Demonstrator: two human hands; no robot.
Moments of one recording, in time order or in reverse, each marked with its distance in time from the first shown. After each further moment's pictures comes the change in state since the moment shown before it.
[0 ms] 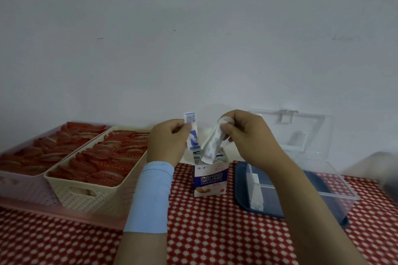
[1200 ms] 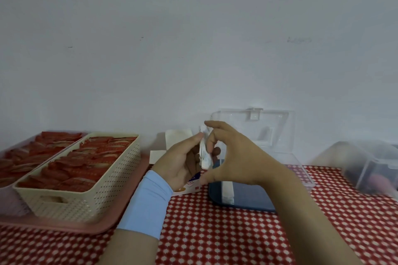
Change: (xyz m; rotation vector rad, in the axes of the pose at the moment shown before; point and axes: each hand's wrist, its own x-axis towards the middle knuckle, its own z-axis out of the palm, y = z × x) left_hand -0.049 0.041 0.054 -0.961 -0.726 -0.583; right_hand -0.049 -0.003 -0.049 -0.259 -0.283 -0.020
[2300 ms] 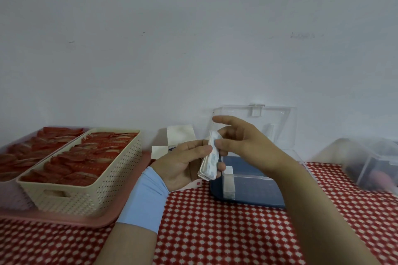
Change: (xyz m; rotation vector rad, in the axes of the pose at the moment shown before) left_hand -0.015 0.001 -0.004 0.151 -0.225 -0.023; right_hand 0.003 0.018 -0.007 0.620 0.023 0.128
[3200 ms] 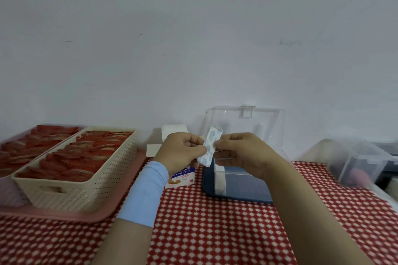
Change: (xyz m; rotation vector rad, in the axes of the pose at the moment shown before) left_hand 0.006 0.004 0.011 0.712 0.514 0.098; right_hand -0.005 0.010 -0.004 0.246 0.128 0.357
